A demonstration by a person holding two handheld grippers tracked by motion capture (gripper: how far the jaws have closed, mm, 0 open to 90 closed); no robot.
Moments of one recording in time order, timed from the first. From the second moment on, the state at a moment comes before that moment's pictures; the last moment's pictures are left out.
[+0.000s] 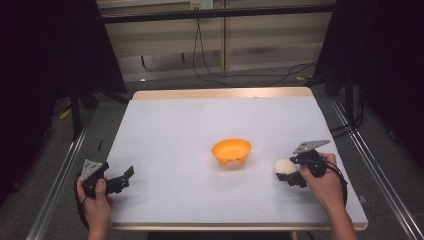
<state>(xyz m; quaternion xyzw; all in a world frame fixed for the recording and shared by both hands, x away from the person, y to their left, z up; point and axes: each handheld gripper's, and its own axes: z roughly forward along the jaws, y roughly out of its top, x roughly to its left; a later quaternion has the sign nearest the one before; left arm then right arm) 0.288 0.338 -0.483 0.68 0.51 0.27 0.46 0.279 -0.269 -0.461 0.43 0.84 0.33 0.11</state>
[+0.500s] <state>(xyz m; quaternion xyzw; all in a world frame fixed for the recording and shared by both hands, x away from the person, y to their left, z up) 0.289 0.338 -0.483 0.68 0.51 0.27 0.46 0.281 -0.265 -0.464 0.42 0.84 0.32 0.12</state>
